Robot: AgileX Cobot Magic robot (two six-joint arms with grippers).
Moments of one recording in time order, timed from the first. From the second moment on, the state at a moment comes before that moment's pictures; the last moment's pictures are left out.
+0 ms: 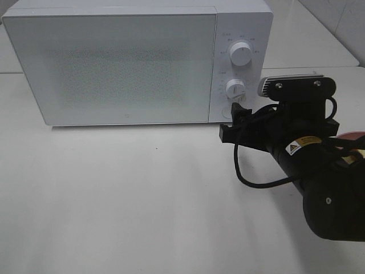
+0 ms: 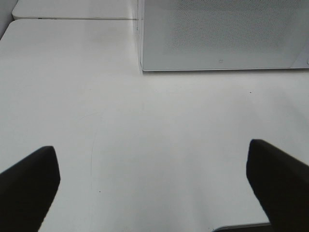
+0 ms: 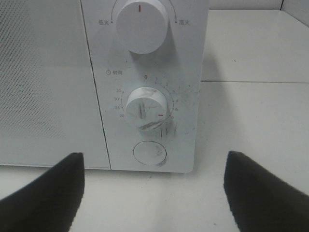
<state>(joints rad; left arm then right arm) 0.03 0.00 -0.50 -0.17 1.03 0.08 0.76 1.78 -0.42 0.73 -1.20 -0.21</state>
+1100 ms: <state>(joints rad) 0.03 0.00 -0.50 -0.17 1.03 0.08 0.76 1.78 -0.42 0.73 -1.09 1.25</state>
